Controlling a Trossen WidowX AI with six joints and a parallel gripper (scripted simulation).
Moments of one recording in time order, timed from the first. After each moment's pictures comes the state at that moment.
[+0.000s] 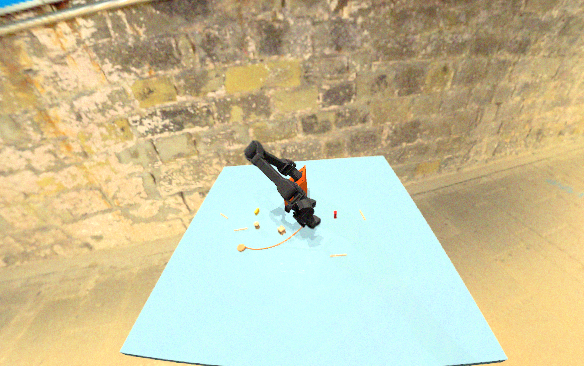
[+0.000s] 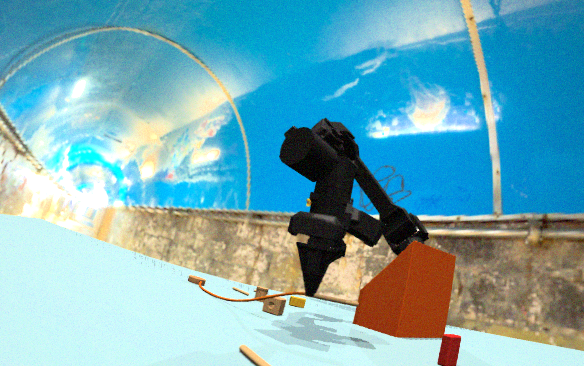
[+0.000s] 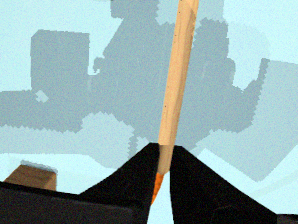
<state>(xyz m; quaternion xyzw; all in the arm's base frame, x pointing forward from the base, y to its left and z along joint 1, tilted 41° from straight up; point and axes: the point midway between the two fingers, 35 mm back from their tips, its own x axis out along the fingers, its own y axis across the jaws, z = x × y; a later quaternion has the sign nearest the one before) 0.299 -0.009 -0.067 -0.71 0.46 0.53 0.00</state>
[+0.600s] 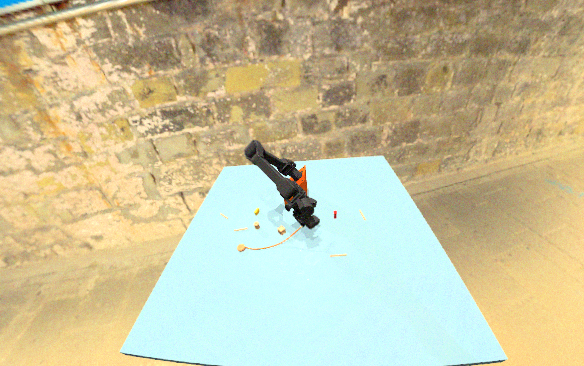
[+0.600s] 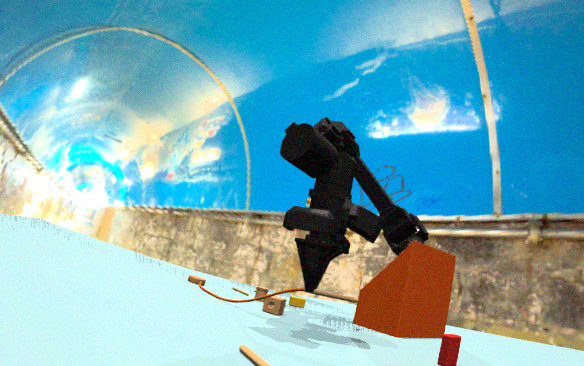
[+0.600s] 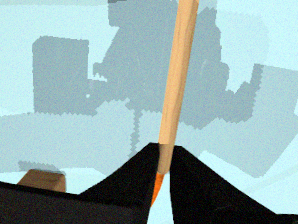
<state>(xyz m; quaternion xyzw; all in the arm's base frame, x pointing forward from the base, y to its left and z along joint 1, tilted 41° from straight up) 0.300 -0.006 -0.063 -0.71 0.48 0.51 0.03</state>
